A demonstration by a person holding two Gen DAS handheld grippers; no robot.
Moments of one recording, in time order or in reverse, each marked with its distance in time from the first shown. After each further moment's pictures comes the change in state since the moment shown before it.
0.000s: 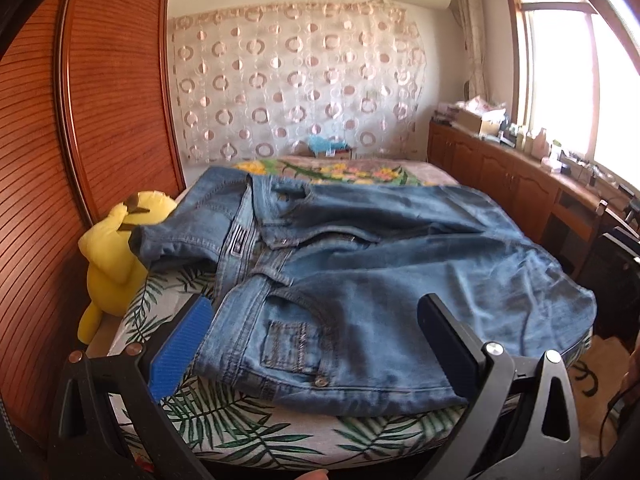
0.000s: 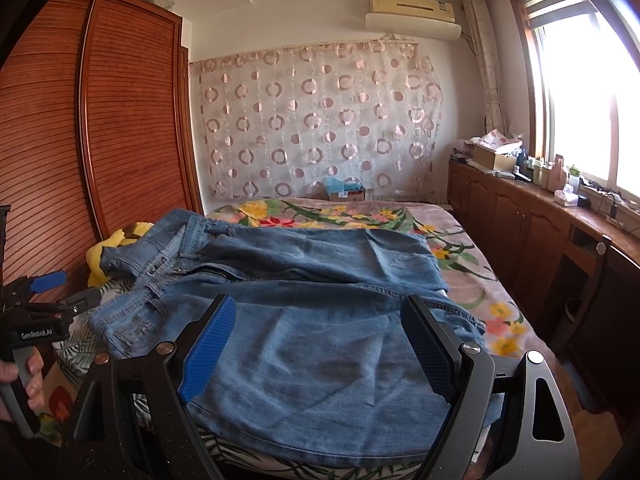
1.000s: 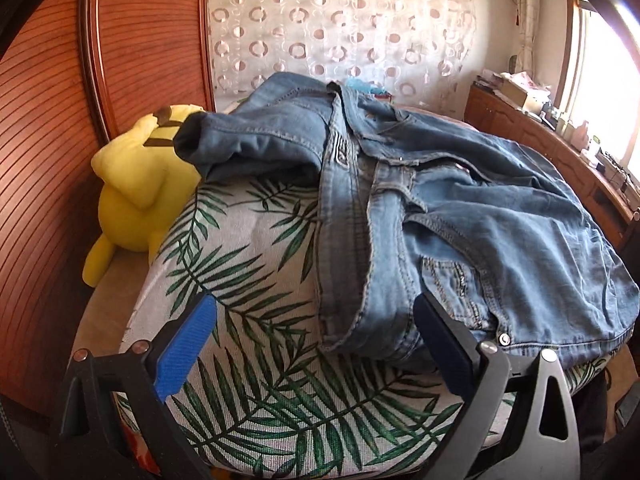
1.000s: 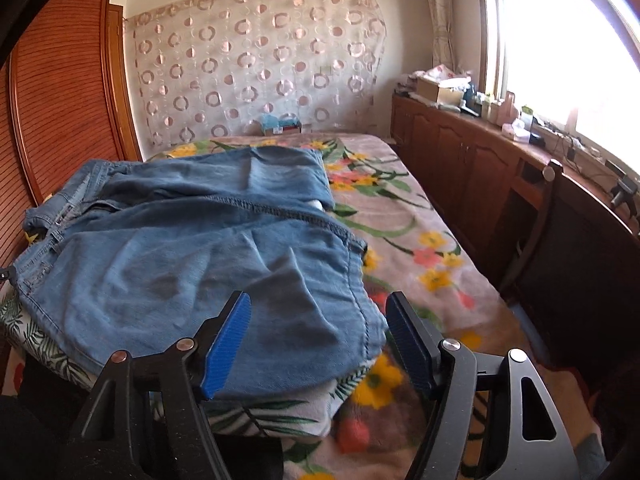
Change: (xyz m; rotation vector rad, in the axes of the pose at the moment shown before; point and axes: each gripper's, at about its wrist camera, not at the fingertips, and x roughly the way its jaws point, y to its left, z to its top) left arm 0.075 0.119 -0.052 -0.112 0.213 0.034; right arm -0.005 -0.063 -0.006 0.064 0.238 -0.172
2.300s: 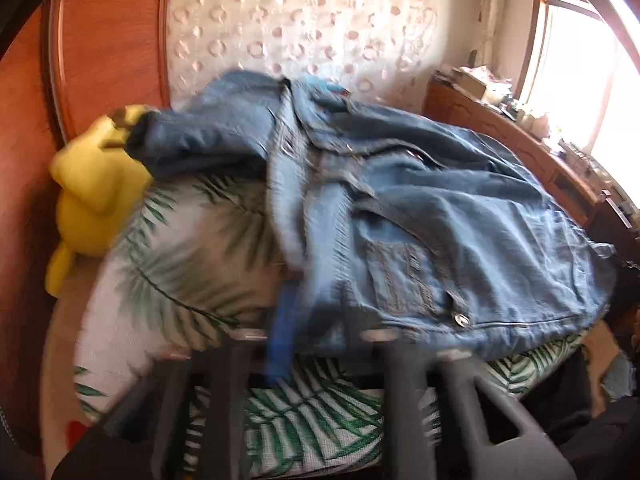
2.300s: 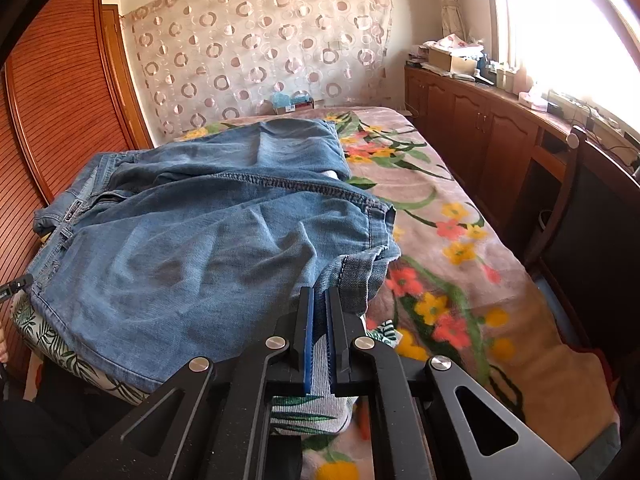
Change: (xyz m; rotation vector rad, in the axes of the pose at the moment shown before) left arm -0.004 -0.012 -0.003 0.061 -0.016 -0.132; right arm 0.006 -0.009 0.016 0.056 0.064 0.090
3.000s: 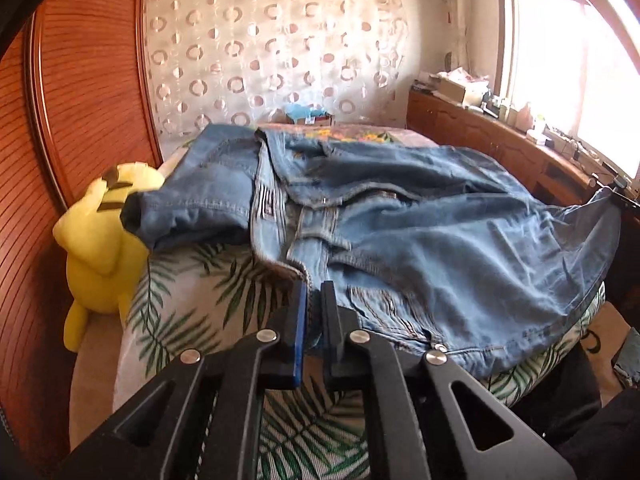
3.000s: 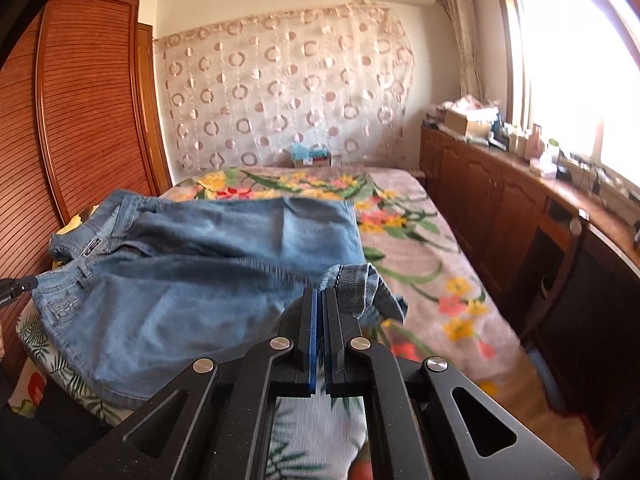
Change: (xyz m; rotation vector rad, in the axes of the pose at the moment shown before) left arm -0.022 -0.021 0.037 0.119 -0.084 -0.017; right arm -0.002 0.021 0.031 -0.109 -0.196 0.006
